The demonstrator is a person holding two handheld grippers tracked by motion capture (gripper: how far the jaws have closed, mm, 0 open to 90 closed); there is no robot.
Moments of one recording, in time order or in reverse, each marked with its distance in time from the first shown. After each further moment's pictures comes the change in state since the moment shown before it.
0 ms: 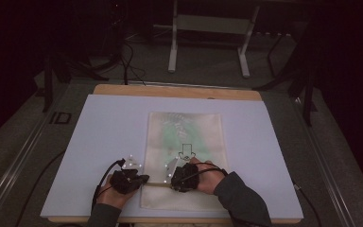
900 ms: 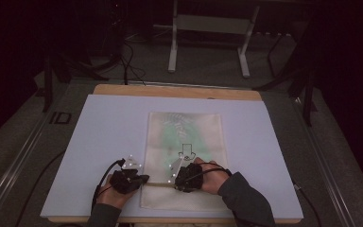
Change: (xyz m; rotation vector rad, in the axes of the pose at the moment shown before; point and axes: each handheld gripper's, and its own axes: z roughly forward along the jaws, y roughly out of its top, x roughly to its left) left arm 0.000 0.000 0.000 0.000 -0.002 -0.001; right arm 0.000 -0.010 -0.005 0.013 0.003 0.010
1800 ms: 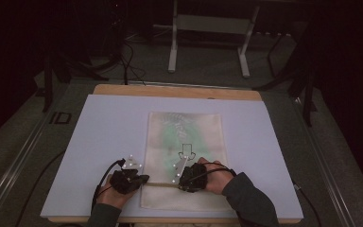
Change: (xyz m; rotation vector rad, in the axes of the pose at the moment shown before) left arm 0.000 0.000 0.000 0.005 0.003 0.004; right arm 0.000 -0.010 -0.006 0.010 0.004 0.010
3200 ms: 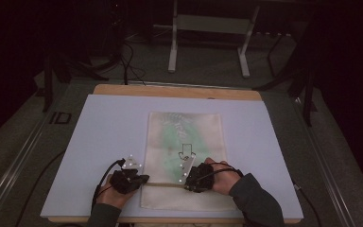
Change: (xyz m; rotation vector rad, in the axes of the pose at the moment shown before) left arm 0.000 0.000 0.000 0.000 -0.002 -0.001; right arm 0.000 -0.017 -0.008 0.008 0.005 0.023
